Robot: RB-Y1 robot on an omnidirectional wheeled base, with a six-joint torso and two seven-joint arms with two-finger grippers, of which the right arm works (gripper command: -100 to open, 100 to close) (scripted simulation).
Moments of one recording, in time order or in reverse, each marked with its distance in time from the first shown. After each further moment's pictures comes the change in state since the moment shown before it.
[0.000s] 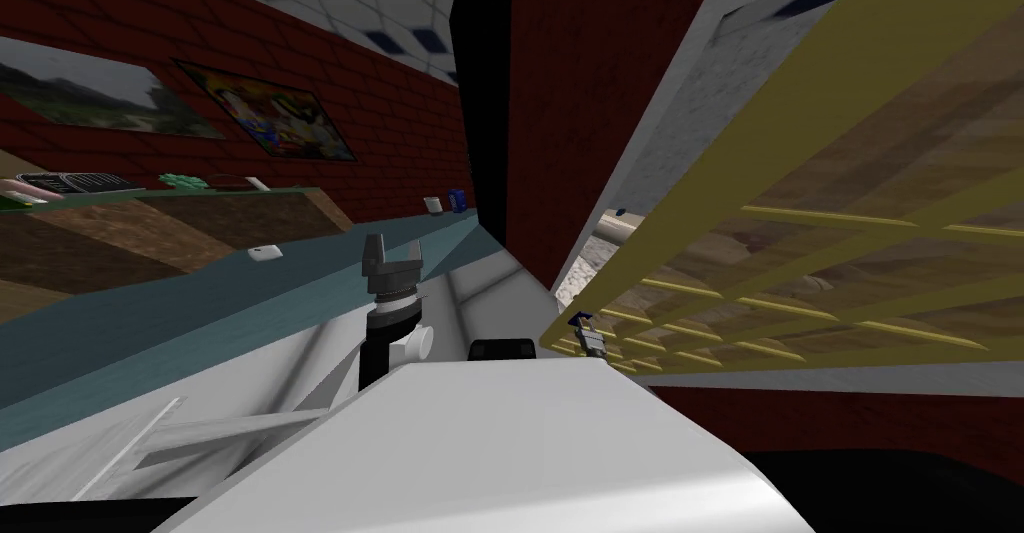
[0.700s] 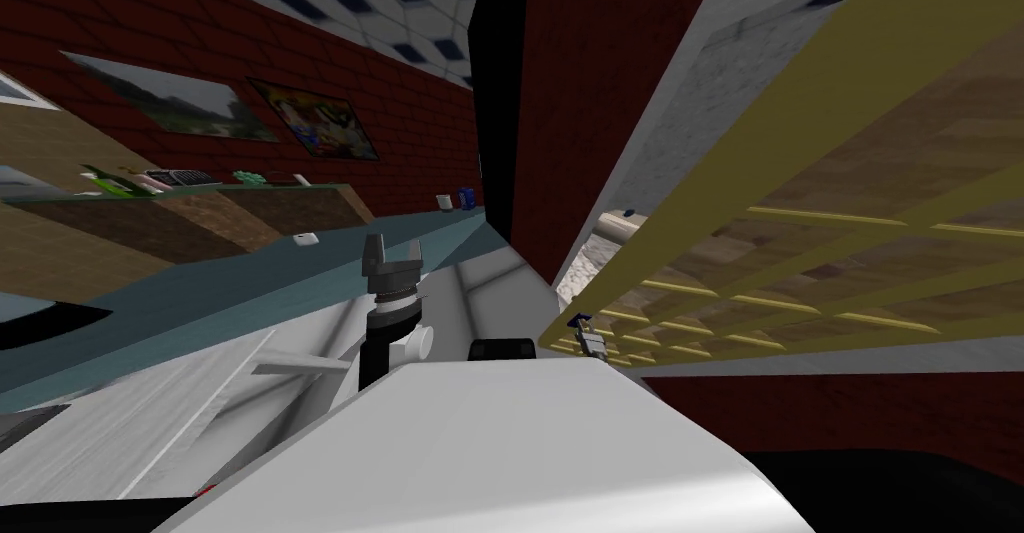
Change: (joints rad) arm -0.002 -0.025 0.048 0.025 0.028 -0.037 -0.044
